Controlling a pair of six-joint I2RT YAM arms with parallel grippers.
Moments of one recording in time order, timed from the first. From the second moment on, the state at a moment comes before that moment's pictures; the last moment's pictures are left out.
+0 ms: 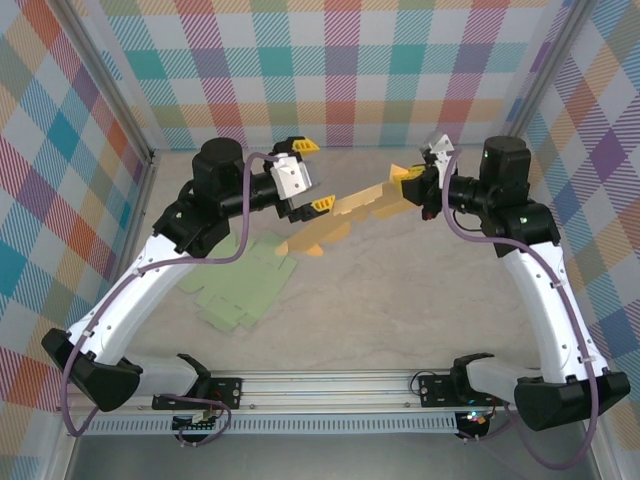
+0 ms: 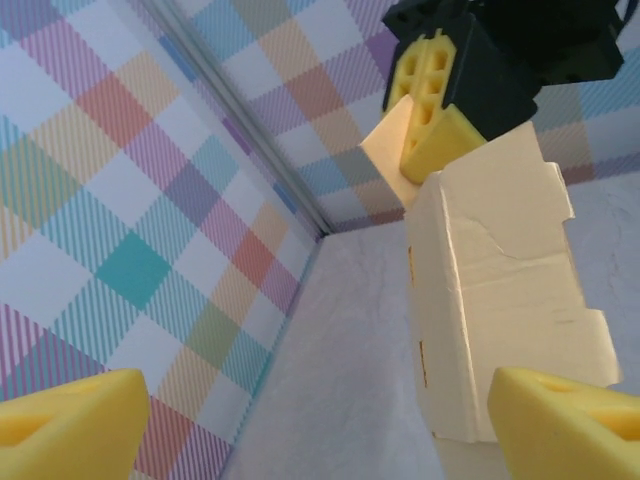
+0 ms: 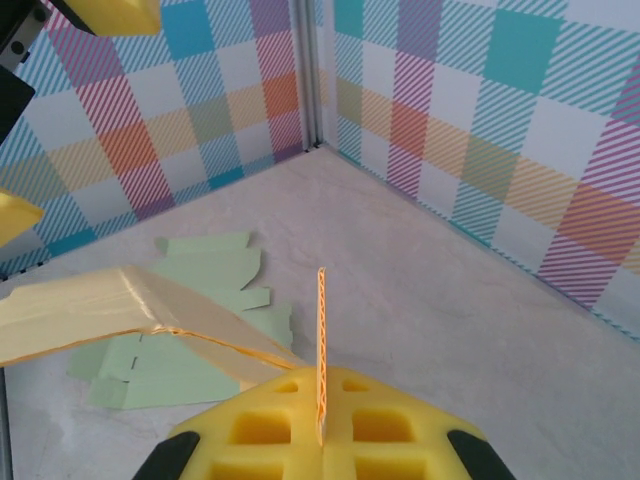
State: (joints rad) left arm -0.62 1.30 1.51 -0.39 0.46 0.67; right arm 0.22 1.17 1.42 -0.64 -0.73 -0.24
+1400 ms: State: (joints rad) left arm -0.82 1.42 1.47 -0.46 -0.02 0.68; right arm 0.41 1.23 1.38 -0.70 -0.39 -0.30
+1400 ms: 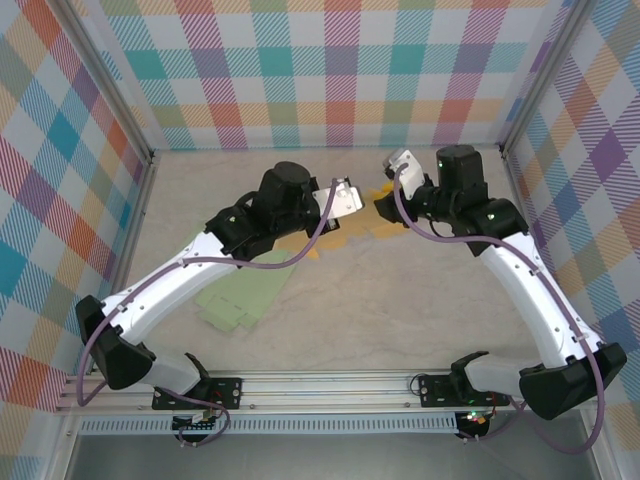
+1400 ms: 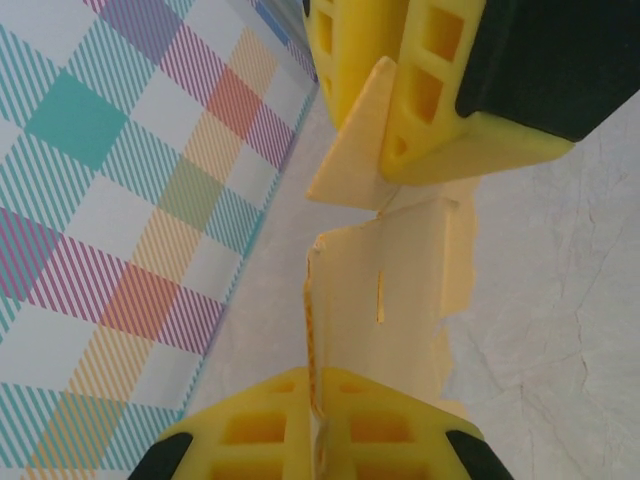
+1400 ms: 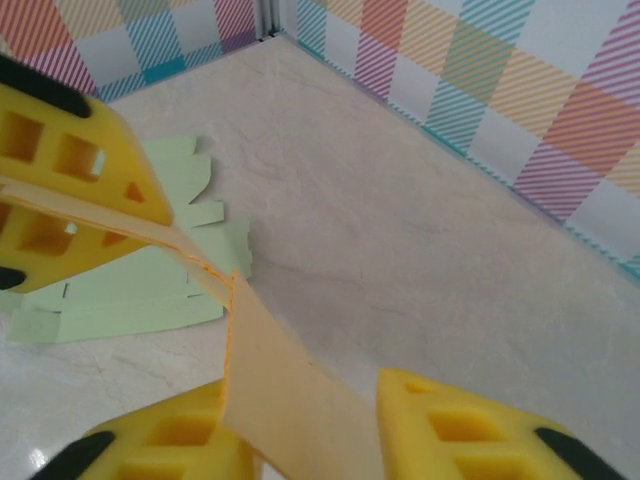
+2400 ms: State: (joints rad) left arm -0.47 0.97 1.06 -0.08 0.45 0.32; right arm 0.22 0.82 0.71 -0.11 -0.49 -0.02
